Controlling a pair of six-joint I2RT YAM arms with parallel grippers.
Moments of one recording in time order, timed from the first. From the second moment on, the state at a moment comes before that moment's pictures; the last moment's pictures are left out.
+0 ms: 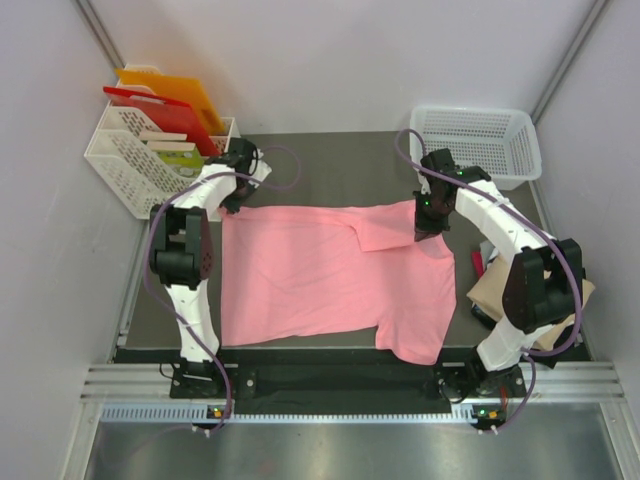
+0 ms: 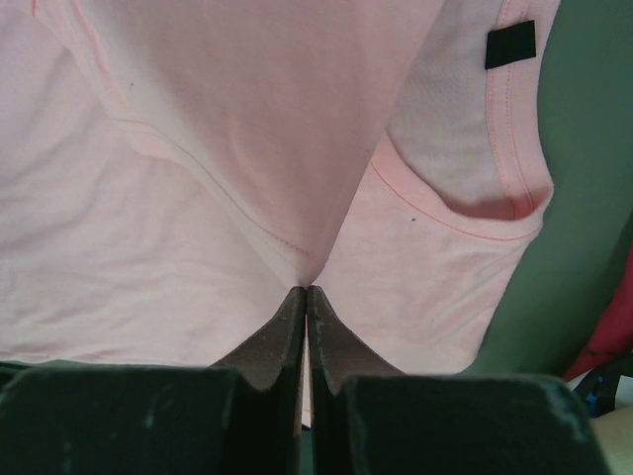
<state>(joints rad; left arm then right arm) -0.14 2.05 1.65 -0.76 -0.32 0.55 0.30 1.66 1.38 -0.95 -0.05 0.35</state>
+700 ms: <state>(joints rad) -0.14 2.16 1.69 -0.75 -0.36 0.58 0.30 1.66 1.38 -0.95 -0.06 0.35</state>
